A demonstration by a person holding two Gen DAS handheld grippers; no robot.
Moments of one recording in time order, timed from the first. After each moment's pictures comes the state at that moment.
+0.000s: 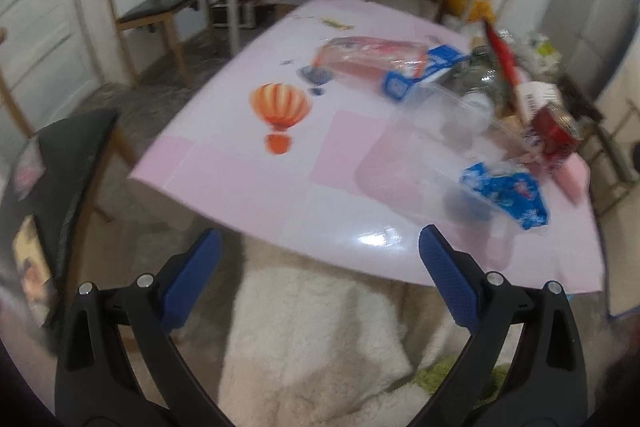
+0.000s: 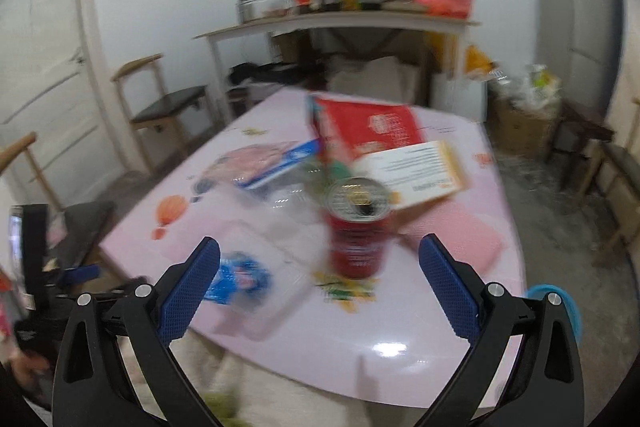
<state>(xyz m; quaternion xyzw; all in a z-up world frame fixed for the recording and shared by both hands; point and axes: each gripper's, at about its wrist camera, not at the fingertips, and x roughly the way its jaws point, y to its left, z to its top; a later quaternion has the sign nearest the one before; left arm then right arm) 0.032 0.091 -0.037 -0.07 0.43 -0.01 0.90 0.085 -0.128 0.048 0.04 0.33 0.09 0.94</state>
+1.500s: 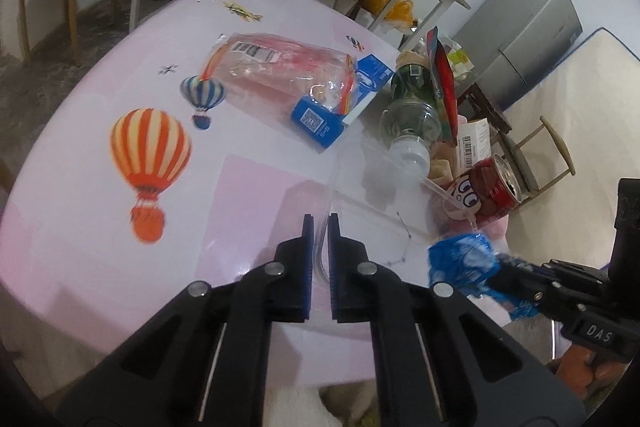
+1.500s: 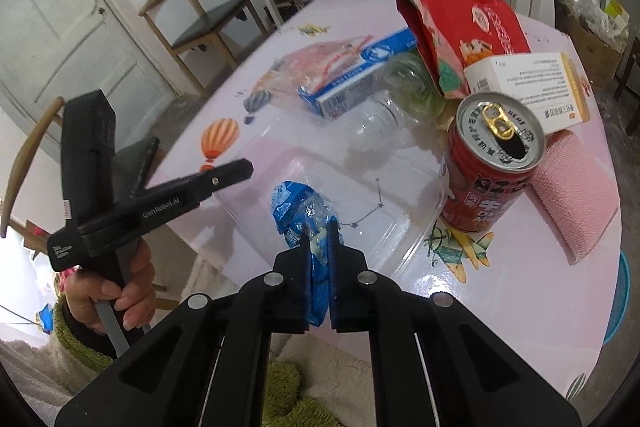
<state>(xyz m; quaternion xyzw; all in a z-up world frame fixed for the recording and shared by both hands) 0.119 0.092 -0.055 -0.18 0.45 -0.18 0.85 0.135 -0.098 0.011 0.08 0.49 0.18 0.85</state>
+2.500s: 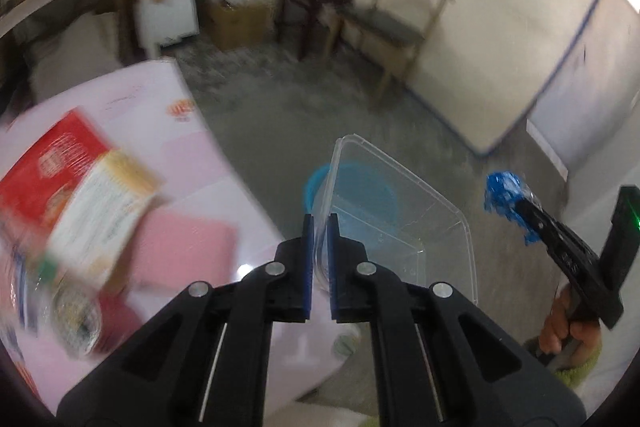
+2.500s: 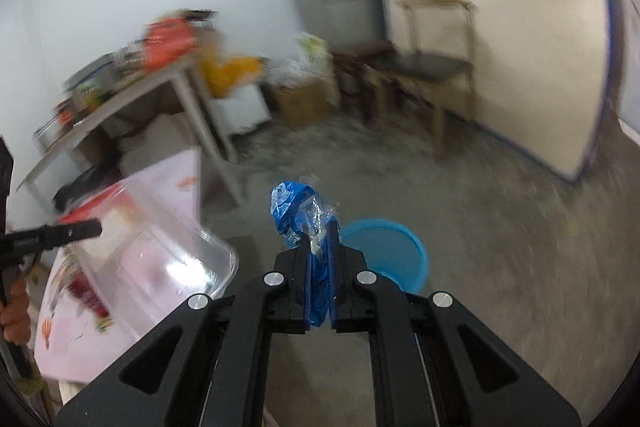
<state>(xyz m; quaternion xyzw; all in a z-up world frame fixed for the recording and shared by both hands) 0.103 -0.330 0.053 0.12 0.46 -0.44 0.76 -0.095 -0.463 0.027 0.26 0.28 -0.31 0.87</state>
